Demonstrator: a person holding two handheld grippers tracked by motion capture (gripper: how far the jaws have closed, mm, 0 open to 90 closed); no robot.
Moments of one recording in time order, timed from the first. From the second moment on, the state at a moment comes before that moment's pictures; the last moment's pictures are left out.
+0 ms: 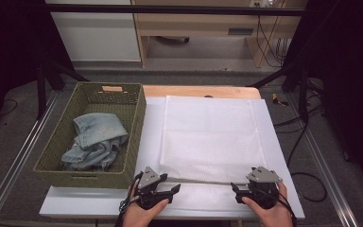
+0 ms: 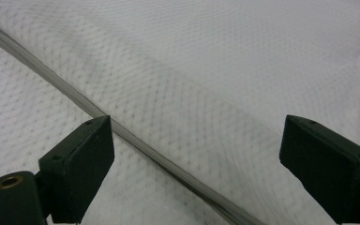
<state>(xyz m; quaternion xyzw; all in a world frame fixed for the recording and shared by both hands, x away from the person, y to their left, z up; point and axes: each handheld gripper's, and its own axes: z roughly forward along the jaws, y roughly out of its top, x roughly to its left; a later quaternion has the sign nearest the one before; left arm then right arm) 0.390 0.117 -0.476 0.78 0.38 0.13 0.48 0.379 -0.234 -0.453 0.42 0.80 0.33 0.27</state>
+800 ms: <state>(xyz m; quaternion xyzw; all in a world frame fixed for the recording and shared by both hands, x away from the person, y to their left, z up) 0.360 0.128 -0.468 0.78 0.36 0.18 0.48 0.418 -0.168 -0.439 0.33 0.86 0.32 0.23</state>
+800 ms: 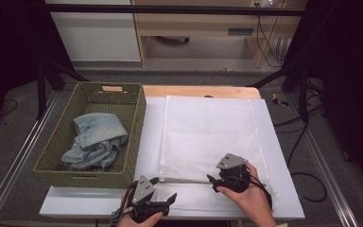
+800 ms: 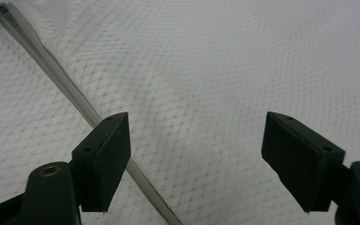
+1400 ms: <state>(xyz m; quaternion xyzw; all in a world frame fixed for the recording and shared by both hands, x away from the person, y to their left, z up) 0.365 0.129 -0.472 0.78 0.37 0.19 0.47 0.419 -0.161 -0.455 0.29 0.88 0.30 0.20</state>
